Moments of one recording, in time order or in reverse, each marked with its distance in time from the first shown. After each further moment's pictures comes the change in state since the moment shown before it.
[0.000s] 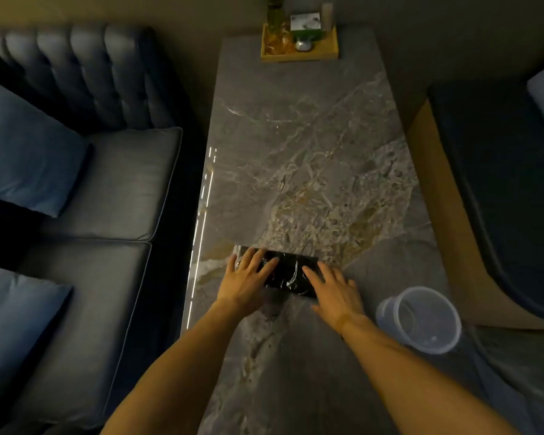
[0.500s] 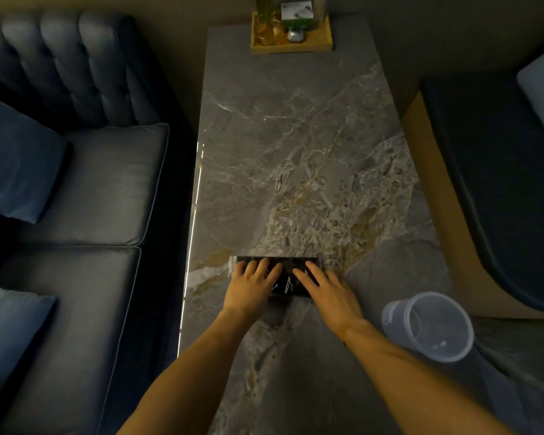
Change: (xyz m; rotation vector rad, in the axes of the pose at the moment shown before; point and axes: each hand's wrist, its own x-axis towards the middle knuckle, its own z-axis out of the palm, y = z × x) left_hand 0.017 -0.001 0.018 0.047 0.082 0.067; right_hand 0.019 -0.005 0.016 -0.037 0.075 -0.077
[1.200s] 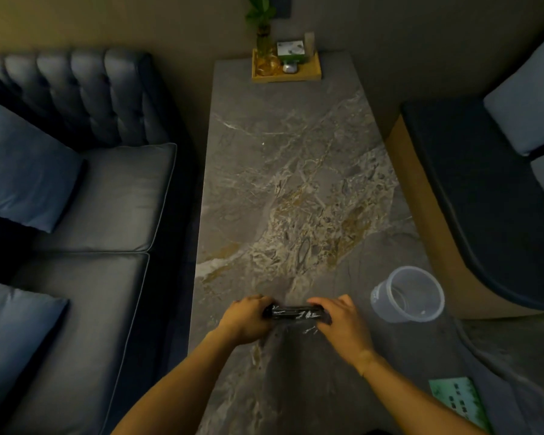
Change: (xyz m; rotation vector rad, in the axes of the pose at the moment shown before) left_hand -0.091 0.018 -0.015 -0.470 -0.238 -0.087; right_hand -0.109 -0.024 0.009 0.557 0.339 0.074
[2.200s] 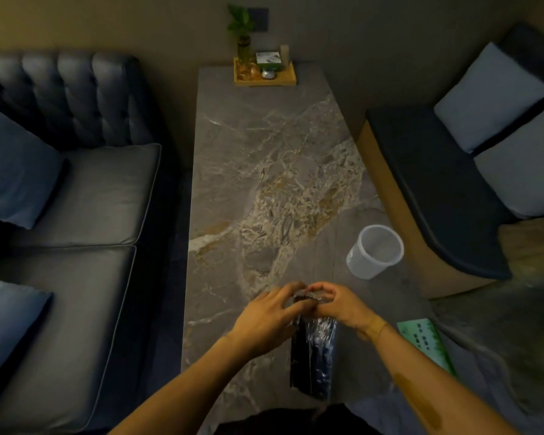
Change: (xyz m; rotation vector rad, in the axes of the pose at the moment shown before) left_hand -0.109 0.069 0.035 0.235 0.357 0.616; right_hand -0.079 -0.023 -0.037 0.722 -0.320 0.298
